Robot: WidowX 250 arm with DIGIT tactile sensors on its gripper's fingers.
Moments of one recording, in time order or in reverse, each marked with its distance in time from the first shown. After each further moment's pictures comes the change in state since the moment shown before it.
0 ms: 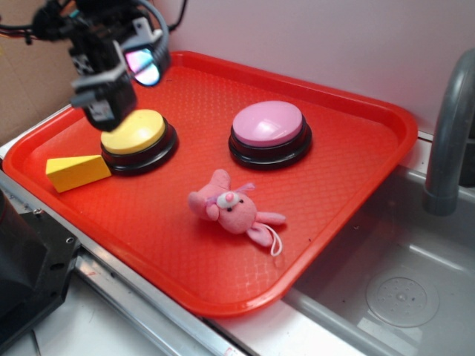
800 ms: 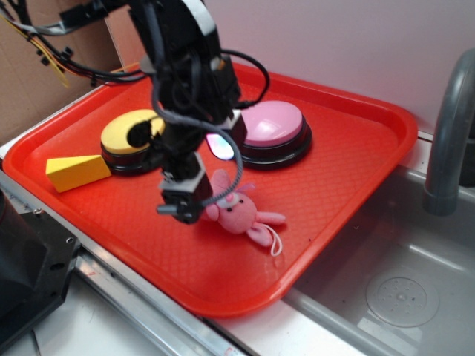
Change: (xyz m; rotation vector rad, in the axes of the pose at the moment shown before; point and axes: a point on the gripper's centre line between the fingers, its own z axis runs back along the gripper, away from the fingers) arm 0.029 0.005 -0.080 0.112 0.001 -0.156
